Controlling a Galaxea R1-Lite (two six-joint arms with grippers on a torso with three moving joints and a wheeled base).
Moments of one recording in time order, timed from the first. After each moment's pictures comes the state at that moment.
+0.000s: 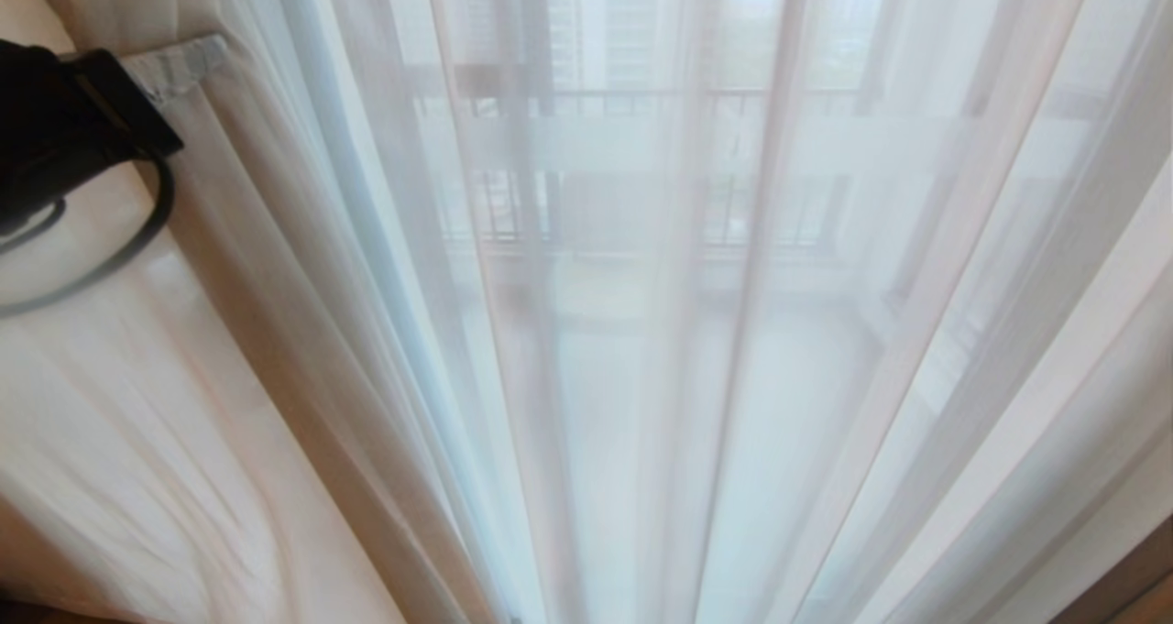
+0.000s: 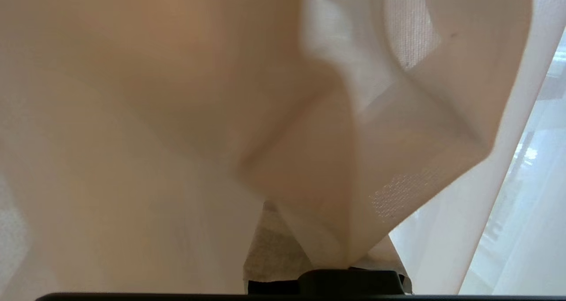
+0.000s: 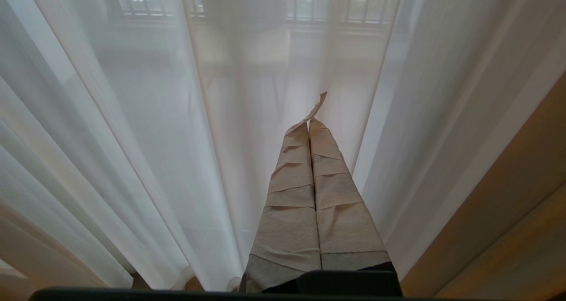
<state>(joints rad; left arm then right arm) -0.05 1.35 -0.91 -0.77 -0.34 -0.16 0.01 0.00 -0.01 0.03 0.00 -0.01</state>
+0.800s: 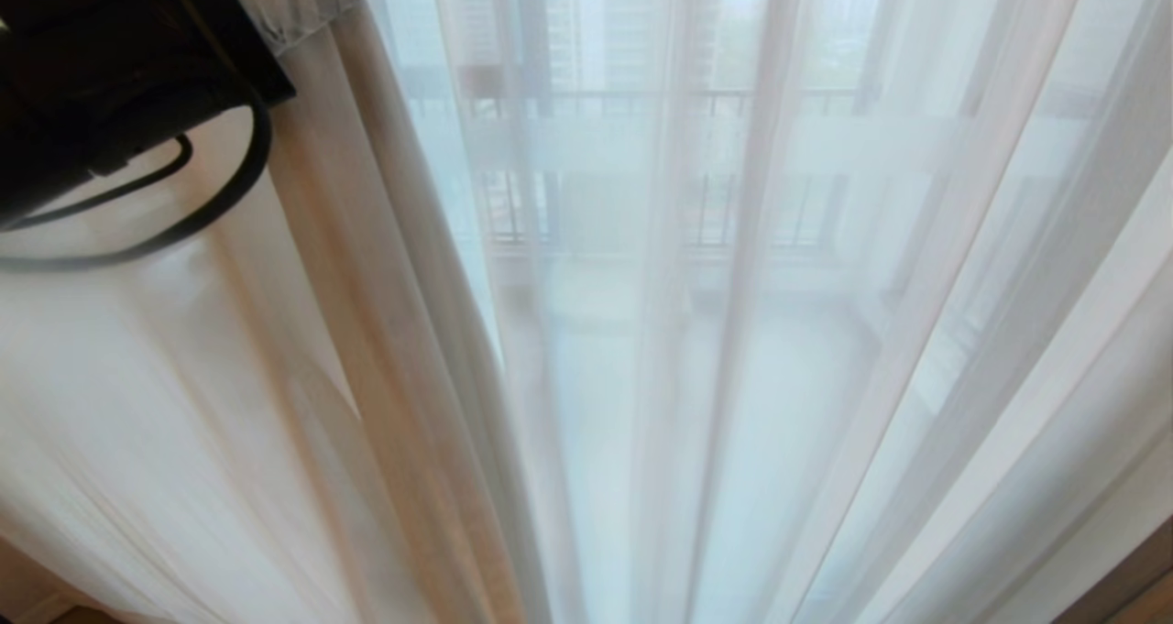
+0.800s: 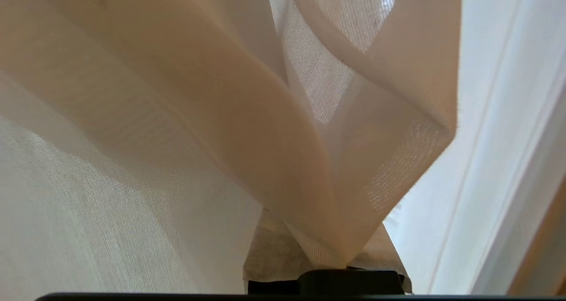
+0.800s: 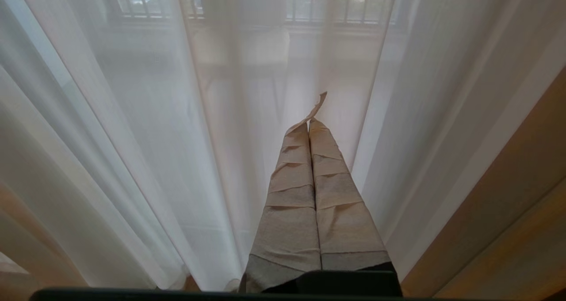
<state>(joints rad) -0.33 1.40 -1.08 -0.65 -0.33 -0.14 0.01 0.00 -0.01 0.03 0.00 -0.01</state>
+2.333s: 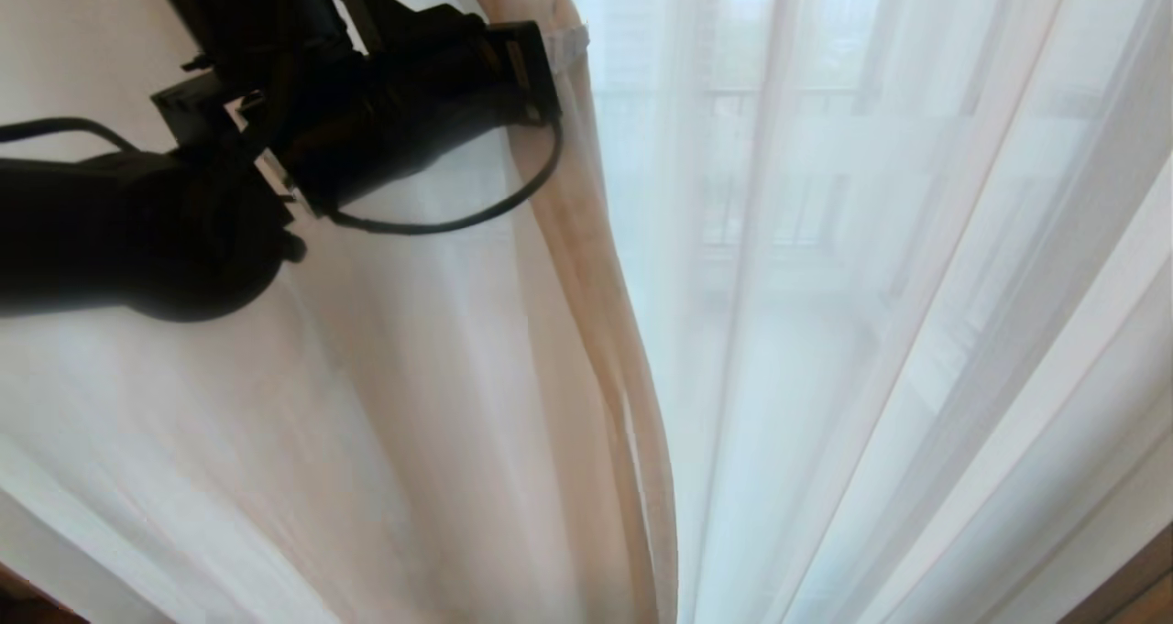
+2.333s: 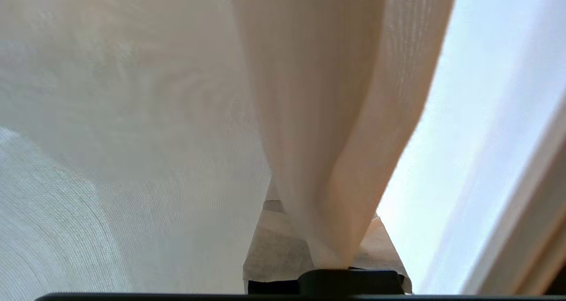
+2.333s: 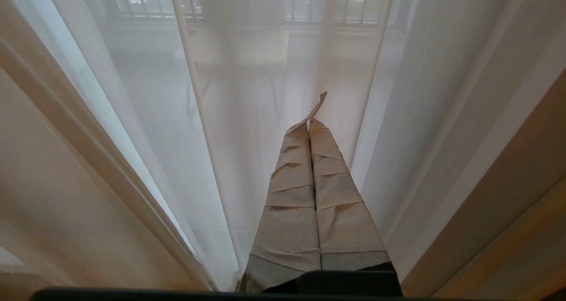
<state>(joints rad) -0.55 1.75 -1.37 -0.66 -0.23 -0.13 0.01 0.00 -0.01 0.03 0.00 -0.01</state>
